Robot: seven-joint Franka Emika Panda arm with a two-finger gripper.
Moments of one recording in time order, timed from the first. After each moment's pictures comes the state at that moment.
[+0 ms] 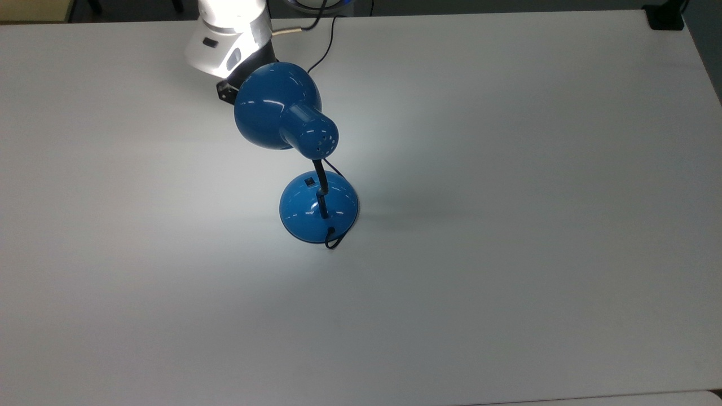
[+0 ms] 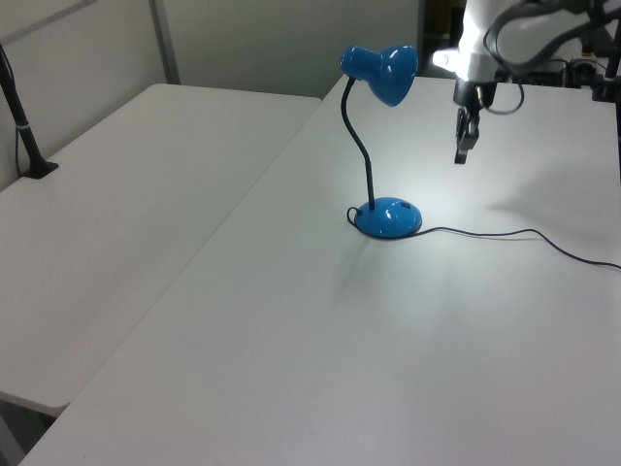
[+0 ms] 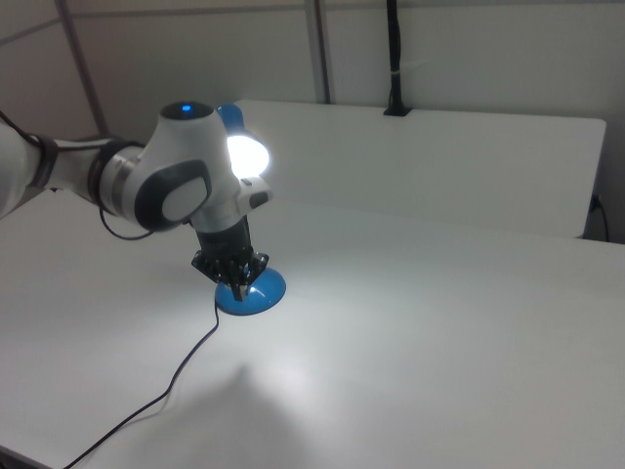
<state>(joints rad) -0.11 0.01 0.01 -2.15 0.08 2.27 -0.46</state>
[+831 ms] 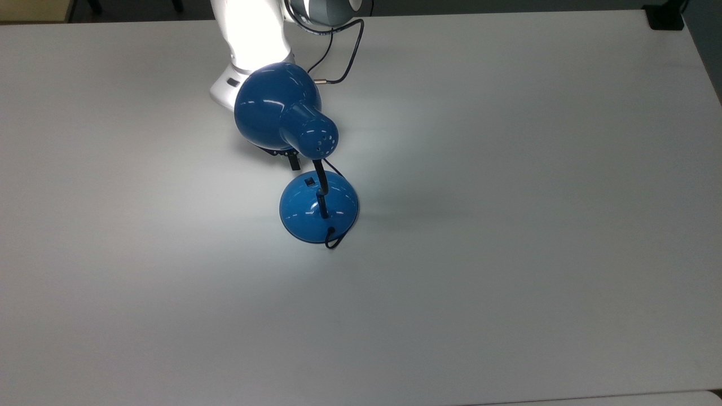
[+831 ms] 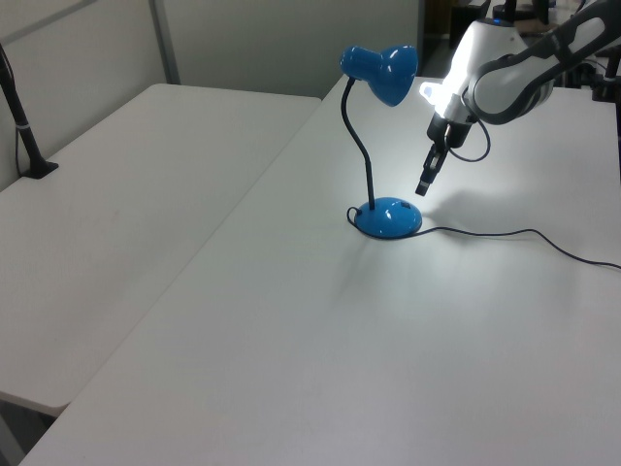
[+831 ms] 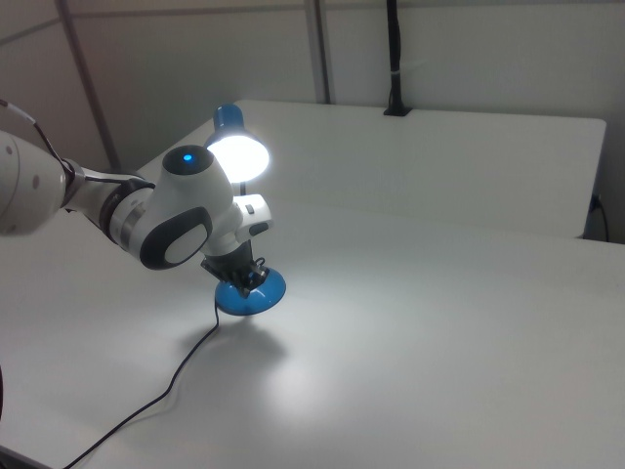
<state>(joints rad) -0.05 0.15 0.03 -2.19 0.29 2.62 -0.36</state>
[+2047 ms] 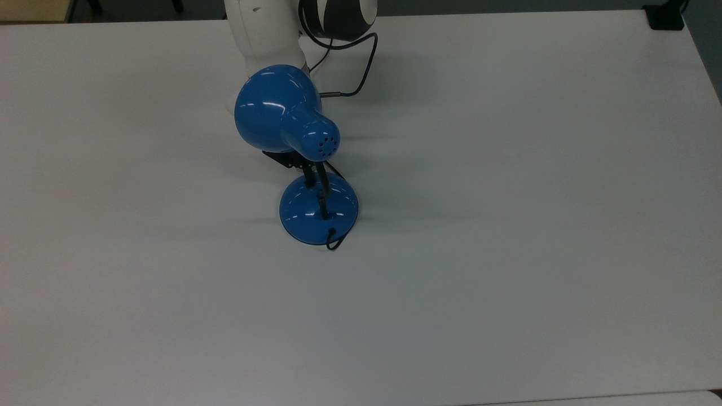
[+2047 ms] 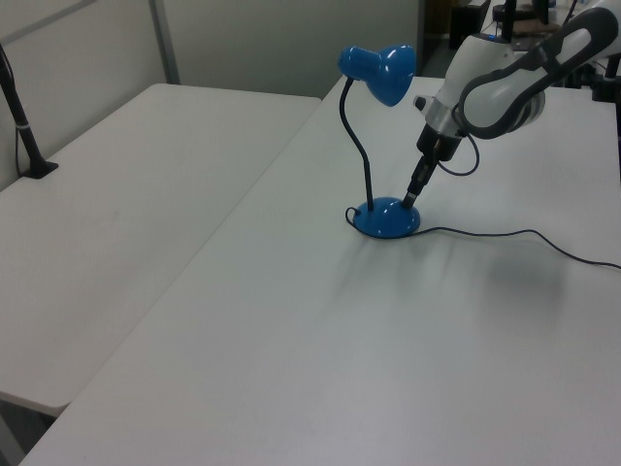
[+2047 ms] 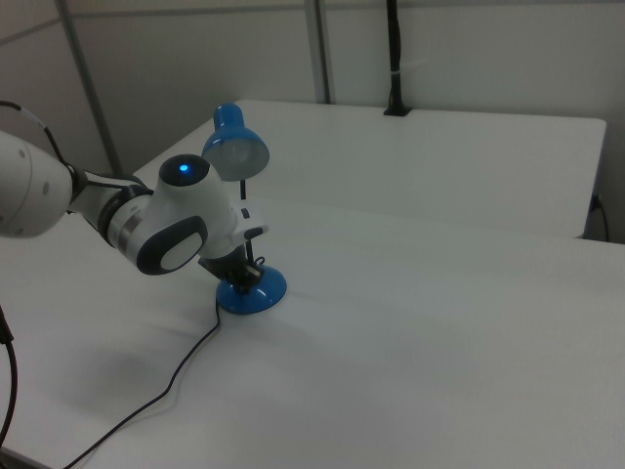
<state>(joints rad) -0.03 0.21 0.06 -2.17 0.36 2.70 -0.36</state>
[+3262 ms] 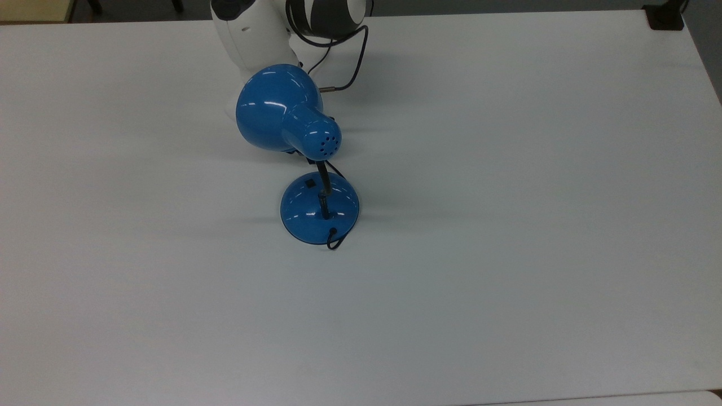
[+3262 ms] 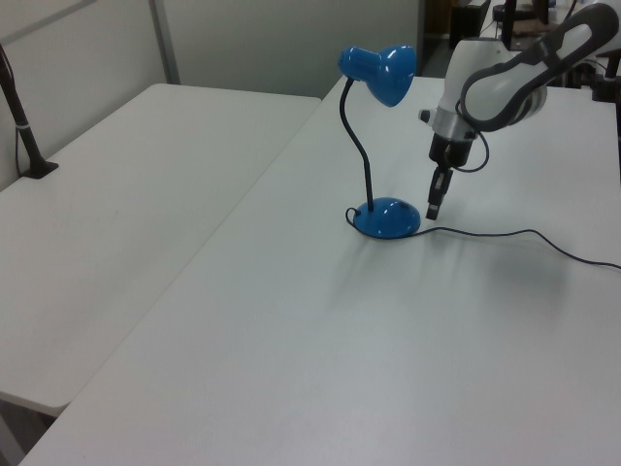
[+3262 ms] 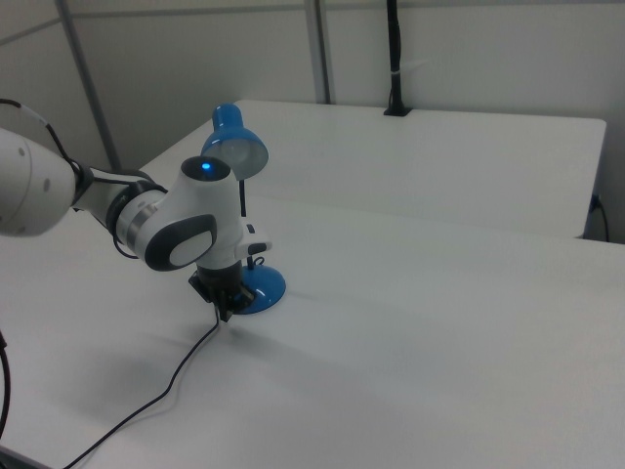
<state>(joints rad) -0.07 0.19 0.05 -2.16 0.32 2.43 -0.36</state>
